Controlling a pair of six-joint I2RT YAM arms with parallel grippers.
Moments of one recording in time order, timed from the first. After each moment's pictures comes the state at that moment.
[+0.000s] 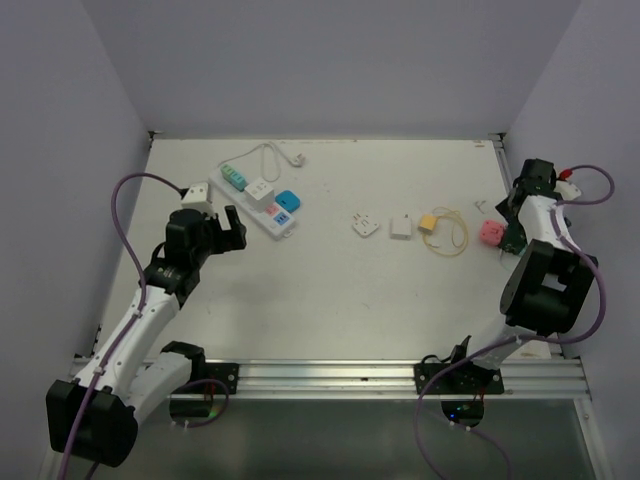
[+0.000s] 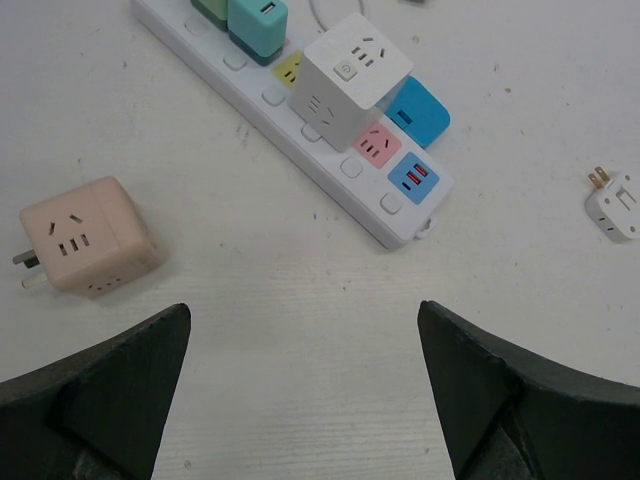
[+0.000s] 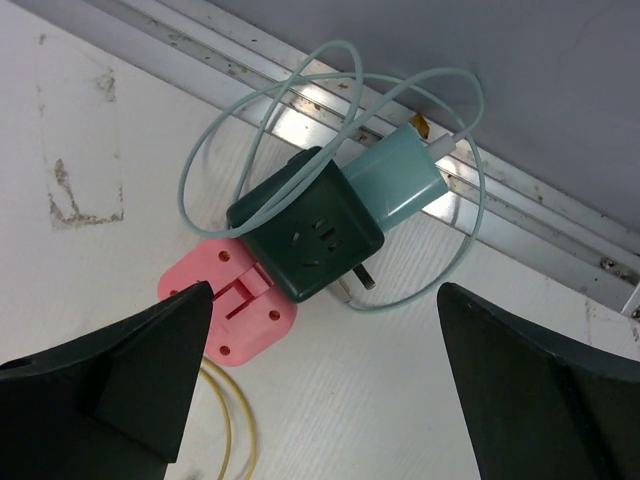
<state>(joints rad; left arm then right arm) -0.22 0.91 0.65 -0.22 -0.09 -0.29 -0.37 1.64 1.23 -0.56 0.48 0.60</state>
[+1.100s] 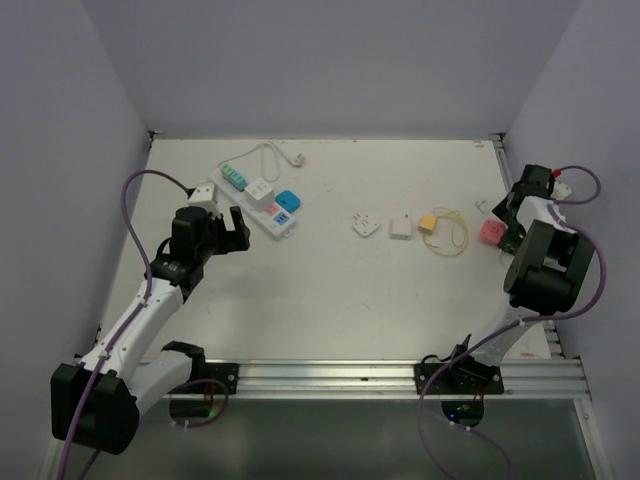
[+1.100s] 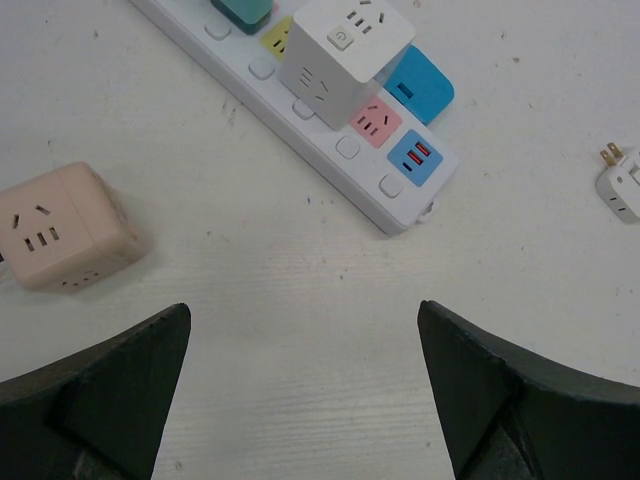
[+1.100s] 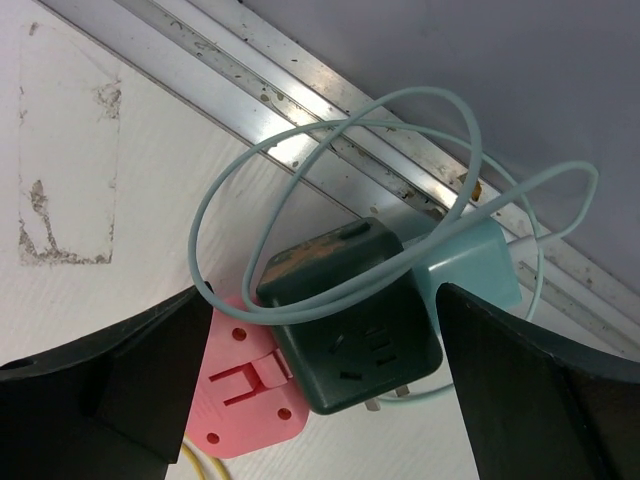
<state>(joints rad) -0.22 0.98 0.65 -0.20 -0.05 -0.29 -0.40 1.81 1.22 -0.37 0.41 0.46</state>
